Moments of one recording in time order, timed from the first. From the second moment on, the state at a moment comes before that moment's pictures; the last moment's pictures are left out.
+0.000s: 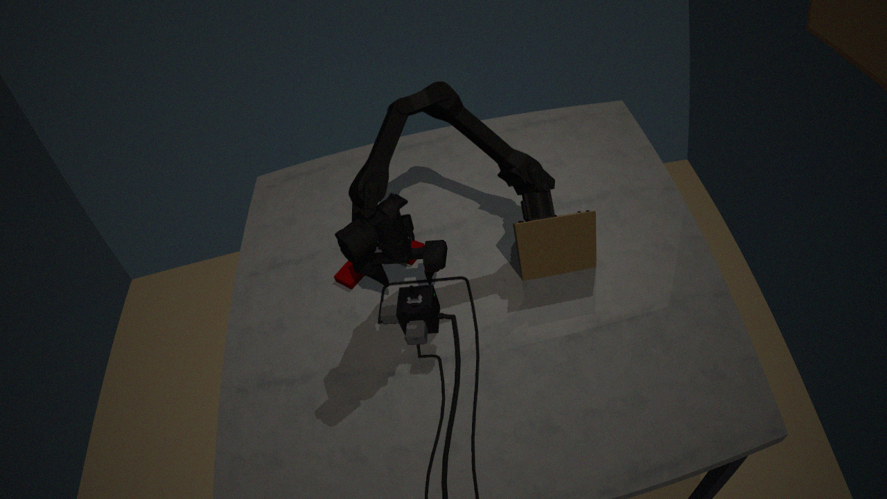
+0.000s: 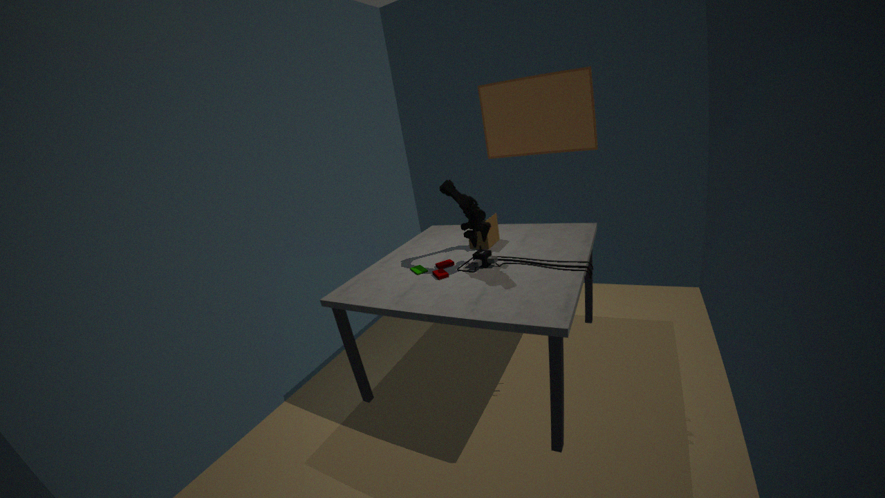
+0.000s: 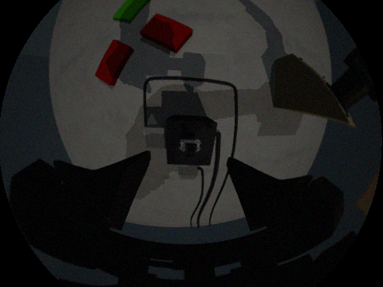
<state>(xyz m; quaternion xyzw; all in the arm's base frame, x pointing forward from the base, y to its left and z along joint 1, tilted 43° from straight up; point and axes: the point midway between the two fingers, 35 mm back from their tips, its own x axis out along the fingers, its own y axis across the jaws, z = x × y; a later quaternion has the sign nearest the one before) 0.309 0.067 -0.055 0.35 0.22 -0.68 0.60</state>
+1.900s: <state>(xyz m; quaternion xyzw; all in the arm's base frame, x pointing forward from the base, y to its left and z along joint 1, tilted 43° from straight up) 0.307 0.058 -0.065 0.34 0.22 -0.68 0.60</state>
